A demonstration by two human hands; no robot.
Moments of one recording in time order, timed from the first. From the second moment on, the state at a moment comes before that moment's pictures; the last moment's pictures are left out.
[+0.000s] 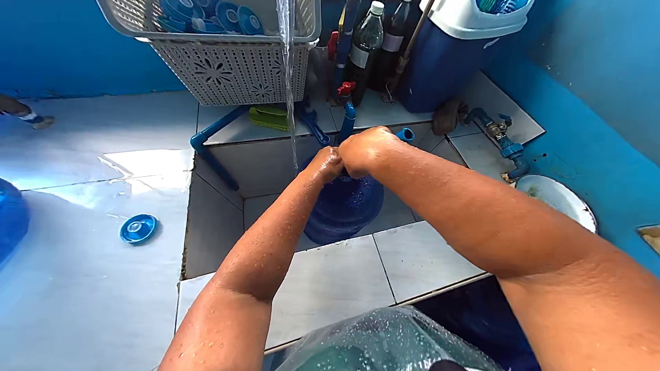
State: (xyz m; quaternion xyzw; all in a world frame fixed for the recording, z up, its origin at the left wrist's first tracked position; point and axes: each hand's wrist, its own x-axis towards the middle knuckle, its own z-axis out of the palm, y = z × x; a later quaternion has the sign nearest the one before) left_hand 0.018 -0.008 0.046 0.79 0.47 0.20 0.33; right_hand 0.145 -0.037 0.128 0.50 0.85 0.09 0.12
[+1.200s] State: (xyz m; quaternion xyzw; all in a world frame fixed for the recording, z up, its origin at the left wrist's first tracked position) left_hand 0.131 0.001 0.080 0.80 0.54 0.22 0.15; right_hand 0.335 0.046 0.134 0.41 0.67 -0.23 -0.58
